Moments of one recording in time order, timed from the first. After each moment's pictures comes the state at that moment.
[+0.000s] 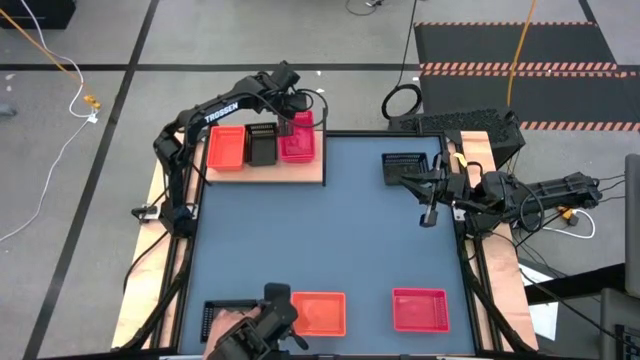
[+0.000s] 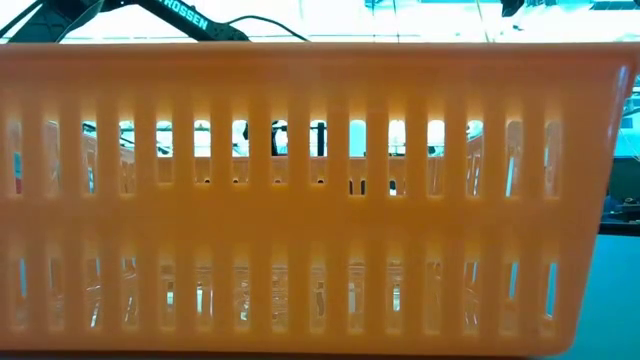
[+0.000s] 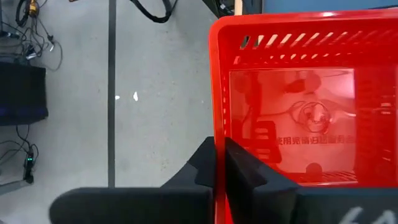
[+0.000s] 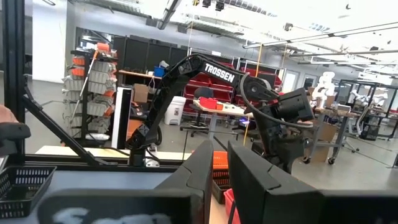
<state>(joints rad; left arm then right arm) 0.78 1.97 1.77 -0.80 -0.04 0.84 0.16 0.56 0.51 0.24 0.40 -0.22</state>
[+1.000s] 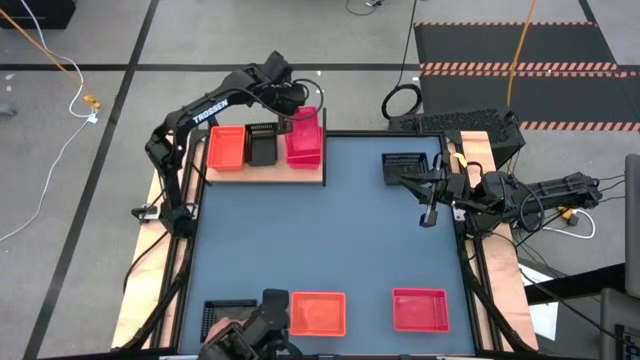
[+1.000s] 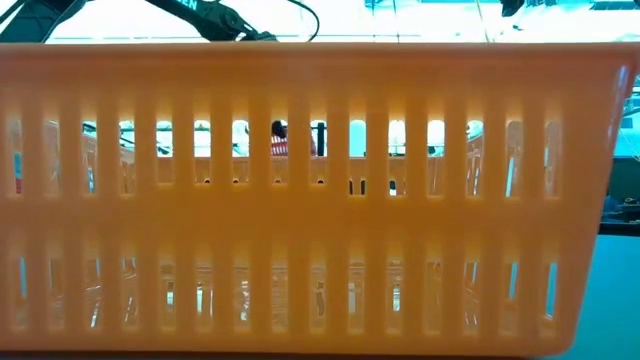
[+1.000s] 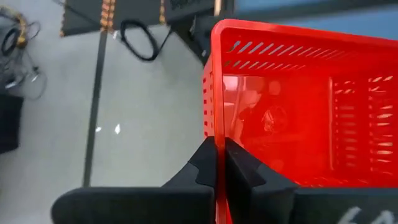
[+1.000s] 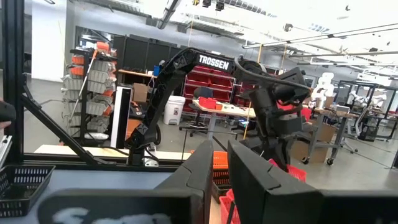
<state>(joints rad) 0.78 1.90 1.82 -0.87 0.15 0.78 0.16 0.56 0.51 0.24 0.40 -0.23</state>
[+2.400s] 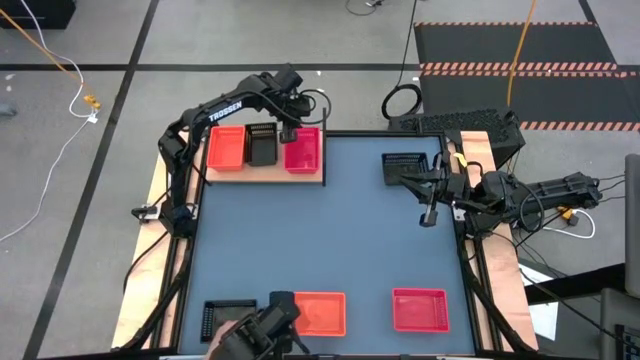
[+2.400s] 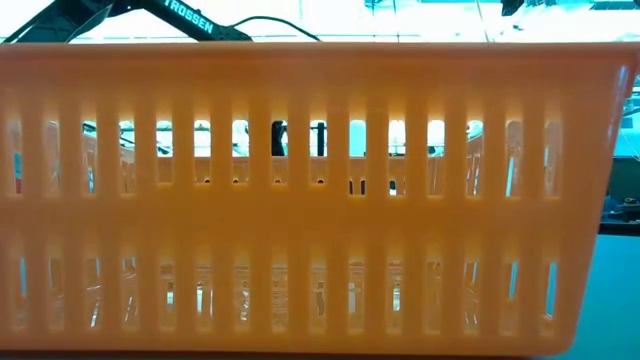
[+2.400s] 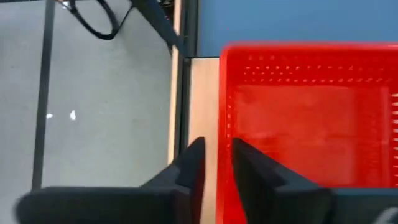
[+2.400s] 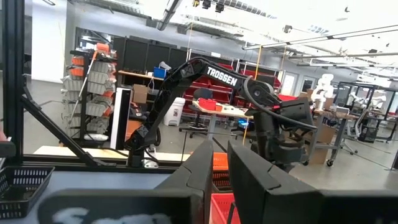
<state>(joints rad) 0.78 2.01 1.82 -0.91 0.18 0.74 0.16 0.56 0.51 0.24 0.40 -0.23</state>
